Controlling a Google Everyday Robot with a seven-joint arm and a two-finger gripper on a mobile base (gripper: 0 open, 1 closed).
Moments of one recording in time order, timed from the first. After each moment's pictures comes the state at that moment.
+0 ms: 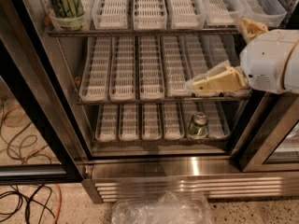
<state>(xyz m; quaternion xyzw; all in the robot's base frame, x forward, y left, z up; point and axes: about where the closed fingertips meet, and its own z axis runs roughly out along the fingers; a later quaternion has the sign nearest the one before) 0.500 -0.137 1.004 -0.43 0.69 0.05 0.58</state>
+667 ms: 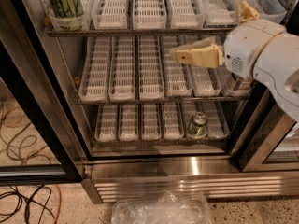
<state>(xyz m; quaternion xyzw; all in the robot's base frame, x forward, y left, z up) 0.546 -0.123 1.039 -0.31 0.65 0.06 0.69</state>
